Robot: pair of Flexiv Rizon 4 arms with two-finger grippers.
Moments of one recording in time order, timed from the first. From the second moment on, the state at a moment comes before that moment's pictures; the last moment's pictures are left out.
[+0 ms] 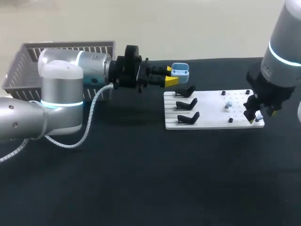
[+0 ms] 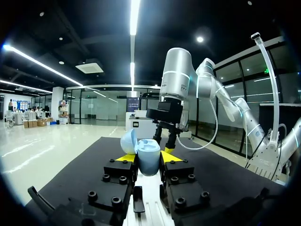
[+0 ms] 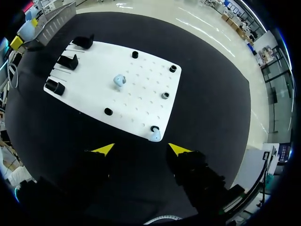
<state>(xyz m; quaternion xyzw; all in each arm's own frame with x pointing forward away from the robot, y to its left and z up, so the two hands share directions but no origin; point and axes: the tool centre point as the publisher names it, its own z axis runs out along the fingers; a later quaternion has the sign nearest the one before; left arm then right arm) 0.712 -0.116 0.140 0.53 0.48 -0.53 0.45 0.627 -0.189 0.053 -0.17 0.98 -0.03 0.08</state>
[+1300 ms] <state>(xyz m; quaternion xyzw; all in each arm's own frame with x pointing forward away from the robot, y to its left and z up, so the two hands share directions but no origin) 0.712 -0.116 0.140 0.53 0.48 -0.53 0.45 0.645 -0.202 0.029 -0.17 0.98 -0.05 0.08</state>
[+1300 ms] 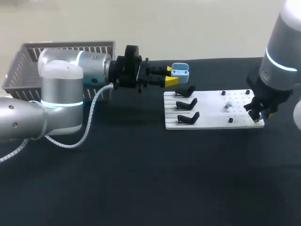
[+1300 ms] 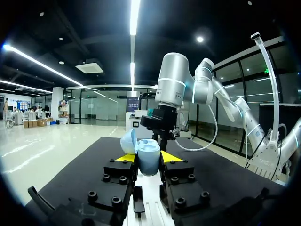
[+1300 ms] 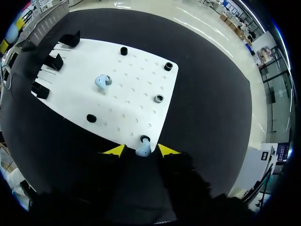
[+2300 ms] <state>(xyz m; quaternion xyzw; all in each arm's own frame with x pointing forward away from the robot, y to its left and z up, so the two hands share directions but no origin) 0.712 -0.116 0.140 0.53 0.48 -0.53 0.45 0.649 -0.196 0.043 -0.17 0.98 -0.06 0.10</state>
